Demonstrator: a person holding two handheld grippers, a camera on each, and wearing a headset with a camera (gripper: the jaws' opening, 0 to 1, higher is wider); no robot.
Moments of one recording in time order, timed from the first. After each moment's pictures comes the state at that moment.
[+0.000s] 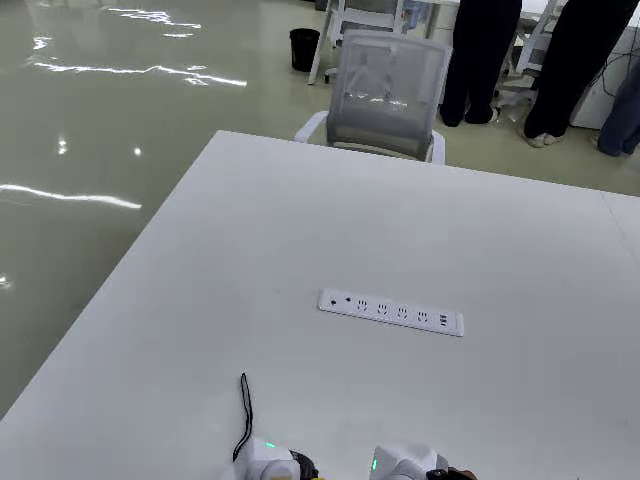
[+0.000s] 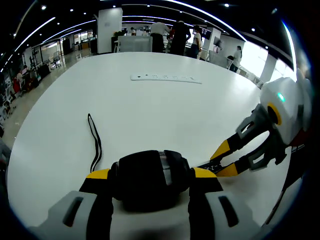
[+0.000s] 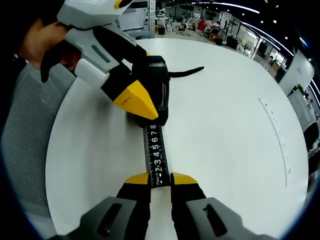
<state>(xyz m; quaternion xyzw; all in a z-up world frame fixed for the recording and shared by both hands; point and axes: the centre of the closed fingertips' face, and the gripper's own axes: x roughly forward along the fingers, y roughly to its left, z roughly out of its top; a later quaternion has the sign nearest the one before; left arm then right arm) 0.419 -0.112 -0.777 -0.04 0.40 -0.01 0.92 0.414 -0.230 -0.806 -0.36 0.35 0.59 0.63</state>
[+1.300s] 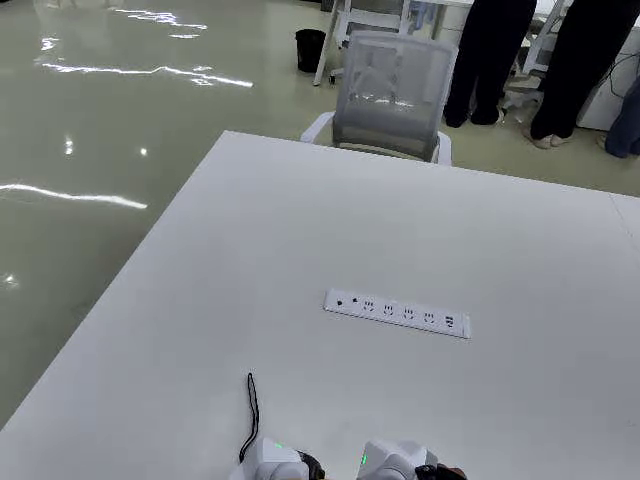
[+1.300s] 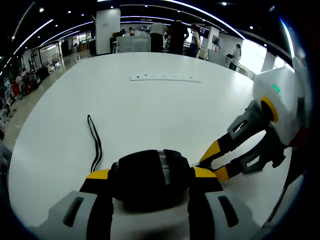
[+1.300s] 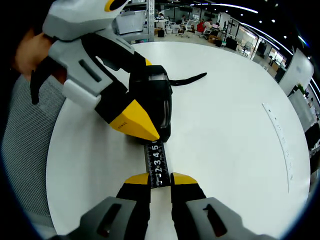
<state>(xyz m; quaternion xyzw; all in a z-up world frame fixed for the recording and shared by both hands) 0.420 -0.112 -0.776 -0.03 0.40 -0.01 0.92 0.414 -0.205 -0.806 -0.35 0.35 0.60 0.63</state>
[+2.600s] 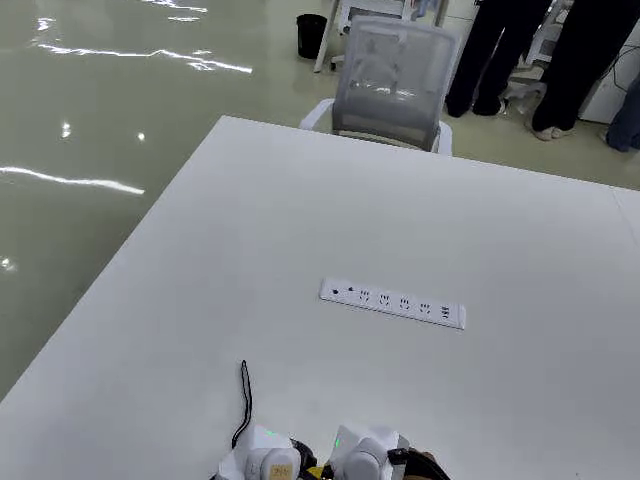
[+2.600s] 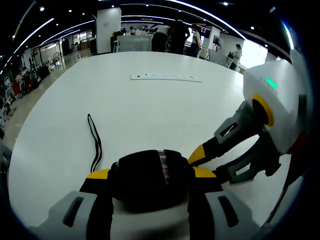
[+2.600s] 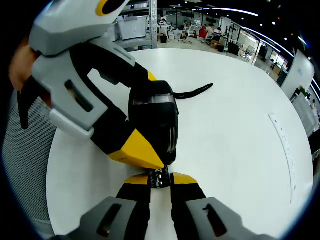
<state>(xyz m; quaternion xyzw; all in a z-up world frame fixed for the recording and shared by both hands) 0.421 -0.112 -0.777 -0.04 0.40 -0.01 0.92 0.409 -0.176 -0.805 -0.33 0.33 0.62 0.63</state>
